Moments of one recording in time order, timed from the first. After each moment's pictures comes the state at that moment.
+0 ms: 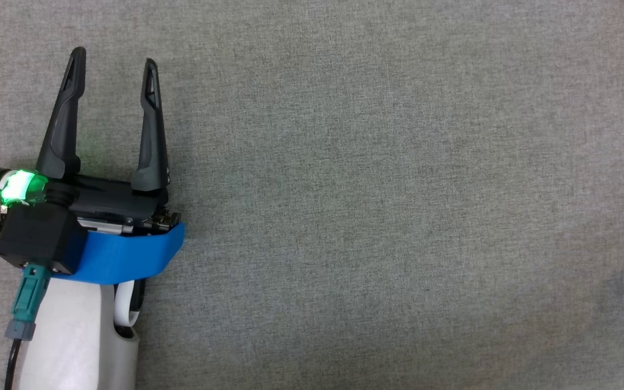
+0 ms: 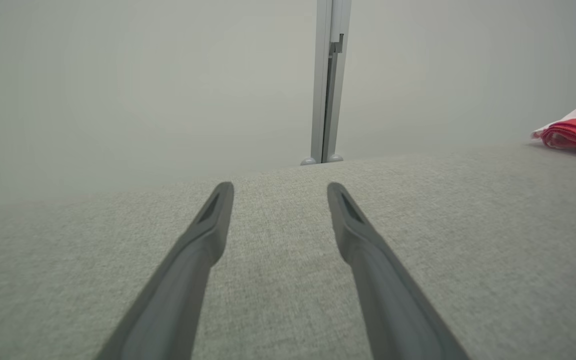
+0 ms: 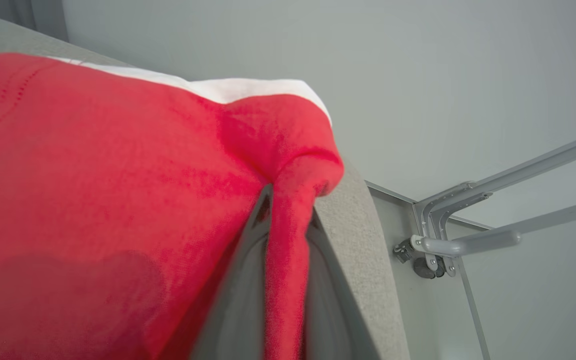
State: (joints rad) left arm -0.39 0.12 -0.08 -0.07 -0.03 -0.10 -0.27; right arm -1.20 -0.68 0.29 0.99 0.24 0.13 -0.10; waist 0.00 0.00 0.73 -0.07
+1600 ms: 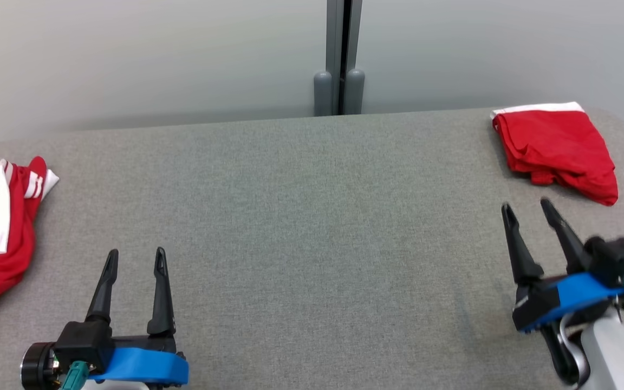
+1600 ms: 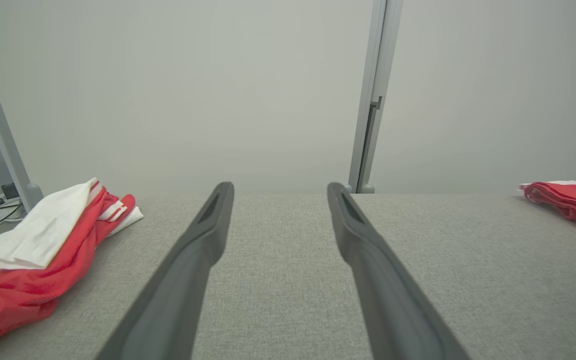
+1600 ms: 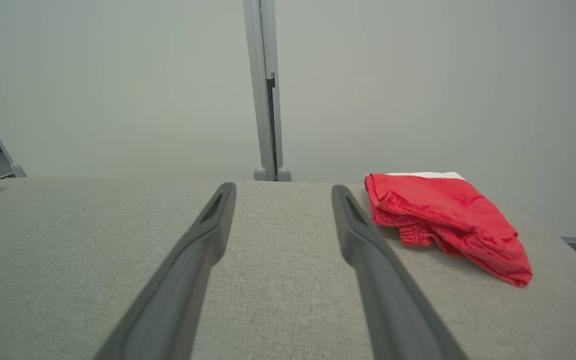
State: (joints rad) left arm -0.02 0.07 -0.01 0.16 -0.10 -0.08 -0.26; right arm -0.33 -0.24 0.12 0.45 0.30 0.13 -0.26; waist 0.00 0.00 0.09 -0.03
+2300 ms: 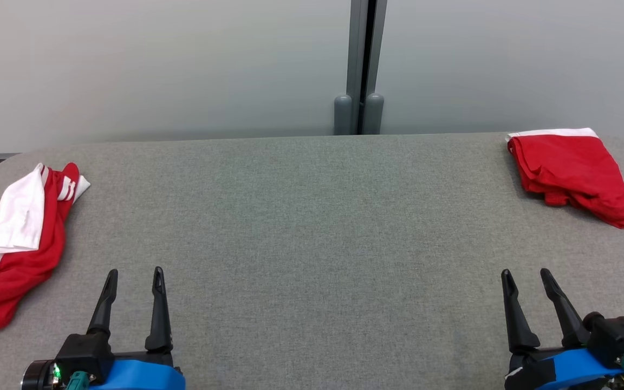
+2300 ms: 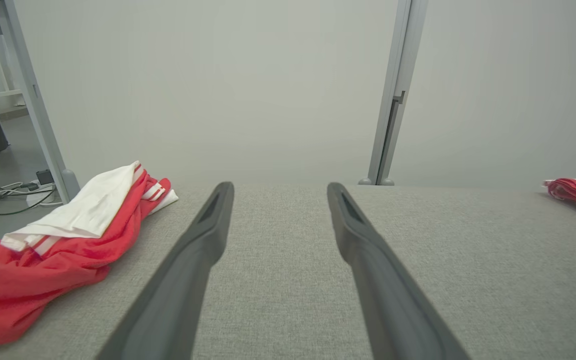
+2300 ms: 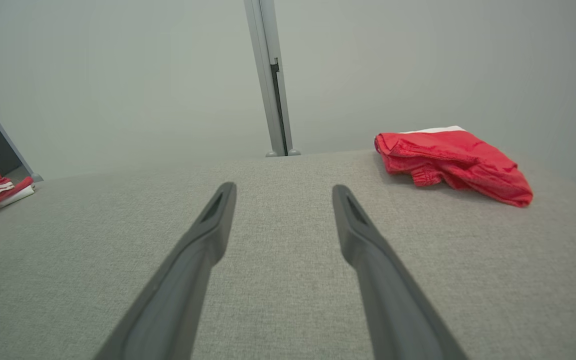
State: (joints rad) left arm 0.01 0.06 0.01 0.21 -0.10 -0.09 -0.26; right arm -0.01 -0.07 -0.03 0.22 0.21 0.13 -0.23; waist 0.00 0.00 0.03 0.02
